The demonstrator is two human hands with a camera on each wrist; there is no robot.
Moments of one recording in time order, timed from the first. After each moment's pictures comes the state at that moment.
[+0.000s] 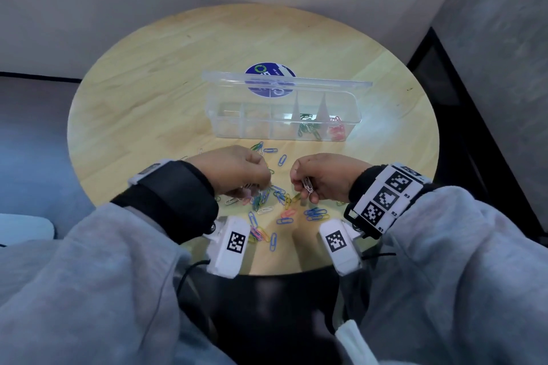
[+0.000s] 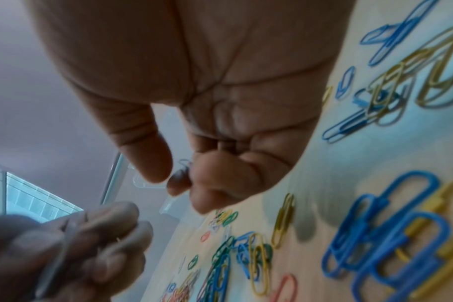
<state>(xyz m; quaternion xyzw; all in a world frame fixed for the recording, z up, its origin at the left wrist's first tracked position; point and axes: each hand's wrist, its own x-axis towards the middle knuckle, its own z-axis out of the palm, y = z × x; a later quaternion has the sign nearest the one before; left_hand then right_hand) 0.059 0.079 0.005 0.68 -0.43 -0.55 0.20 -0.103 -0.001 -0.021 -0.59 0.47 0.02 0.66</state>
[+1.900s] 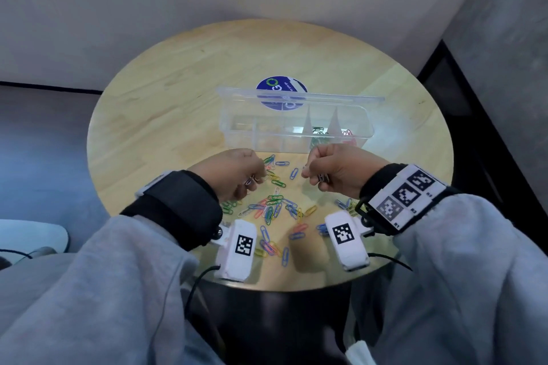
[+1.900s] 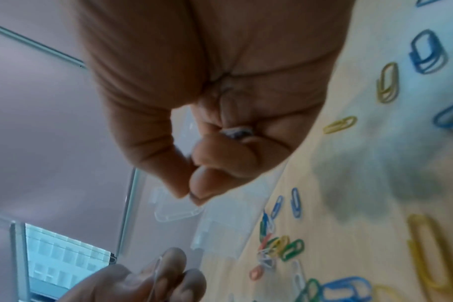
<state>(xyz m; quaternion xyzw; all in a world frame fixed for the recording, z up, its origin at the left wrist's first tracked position) 0.075 0.073 0.002 0.69 -0.31 -0.56 0.33 -0.096 -0.018 -0.003 -0.55 0.46 -0.10 0.69</state>
